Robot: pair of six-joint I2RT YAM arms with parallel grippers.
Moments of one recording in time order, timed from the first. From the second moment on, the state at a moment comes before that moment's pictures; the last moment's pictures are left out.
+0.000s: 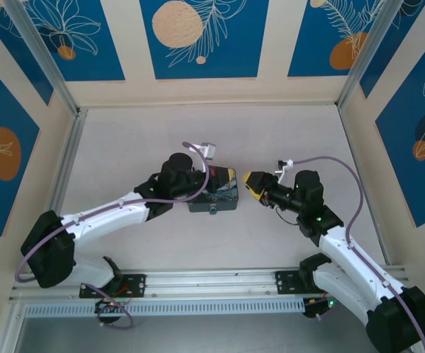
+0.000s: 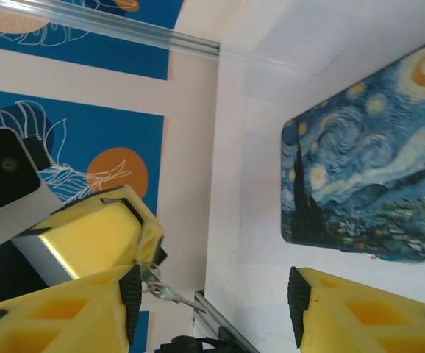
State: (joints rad) left arm -0.85 1.38 0.91 0.20 0.23 -0.73; right arm 0.39 0.80 0.48 0.07 -0.56 1.17
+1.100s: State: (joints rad) left arm -0.85 1.46 0.81 0.45 0.21 -1.00; right arm 0.51 0.92 0.42 0.34 -0.54 1.16
